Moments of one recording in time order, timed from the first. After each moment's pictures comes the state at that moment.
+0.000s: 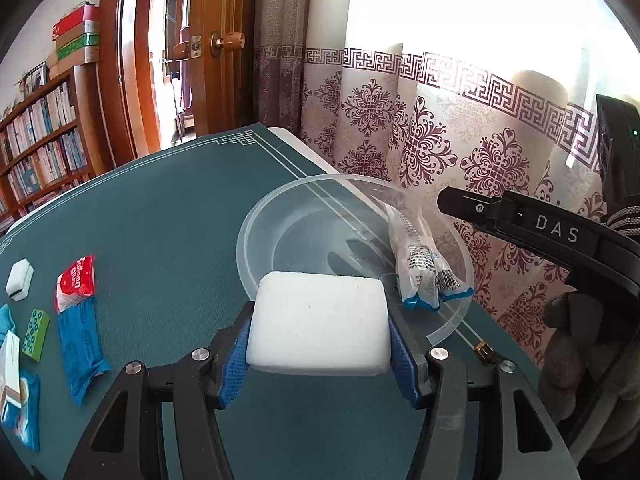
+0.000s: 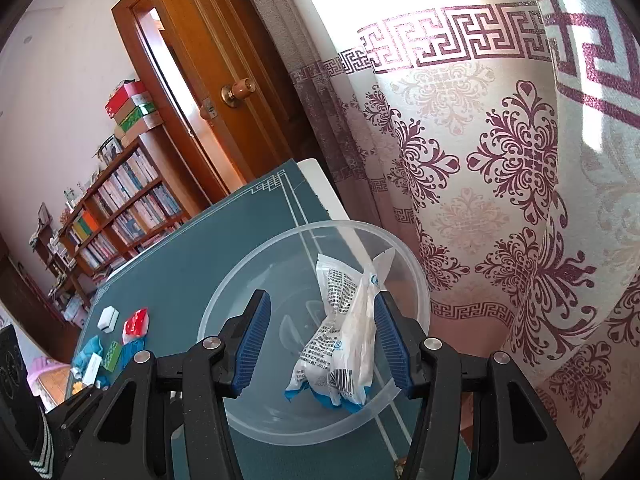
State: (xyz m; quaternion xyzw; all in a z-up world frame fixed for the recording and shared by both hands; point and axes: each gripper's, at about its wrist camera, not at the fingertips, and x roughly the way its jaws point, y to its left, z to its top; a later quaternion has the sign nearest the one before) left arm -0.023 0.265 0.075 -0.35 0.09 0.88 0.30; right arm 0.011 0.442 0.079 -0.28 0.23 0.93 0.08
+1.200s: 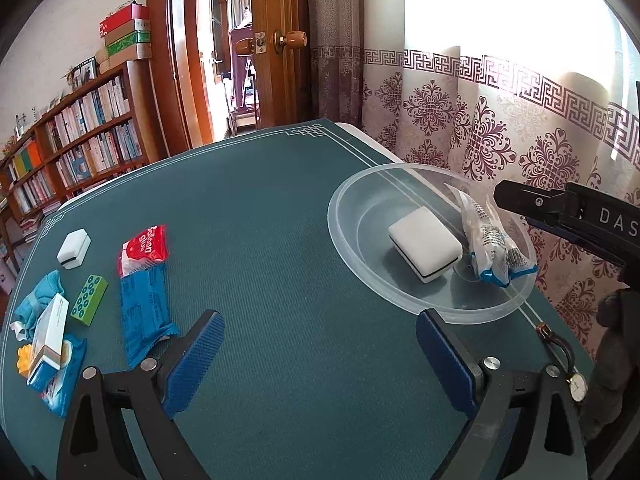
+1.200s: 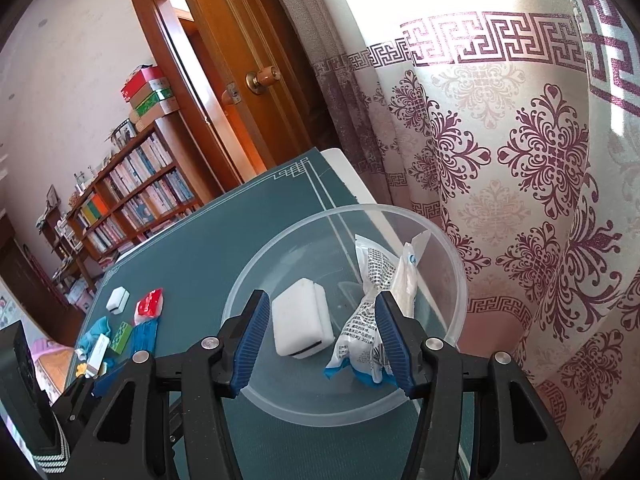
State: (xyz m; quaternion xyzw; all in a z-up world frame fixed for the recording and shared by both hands) left arm -0.016 0.214 0.062 -0.34 0.09 0.91 0.20; right arm 0.013 0.401 0.081 -0.29 0.20 0.94 0.05
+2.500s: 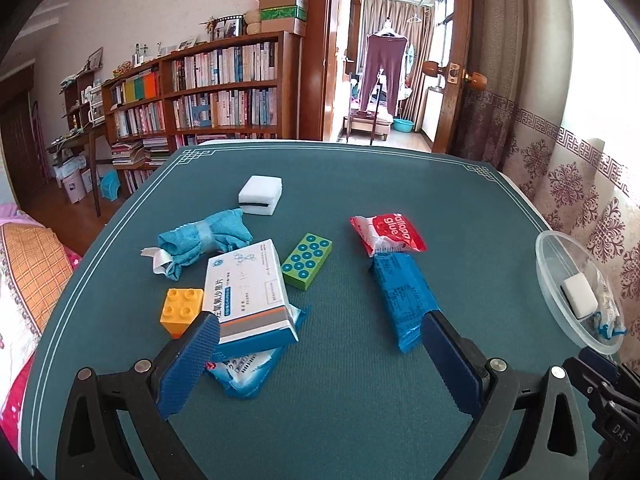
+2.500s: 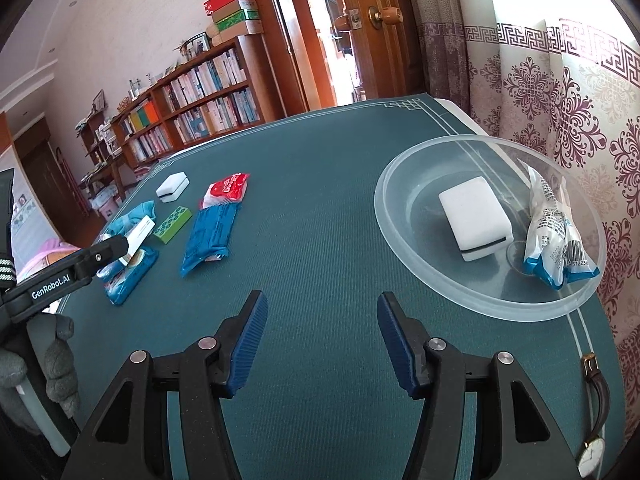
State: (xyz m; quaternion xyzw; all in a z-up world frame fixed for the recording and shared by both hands) left arm -0.035 0.019 0.071 -0.34 -0.02 0.94 0.02; right arm 0.017 0.261 0.037 -0.35 0.10 0.93 -0.05
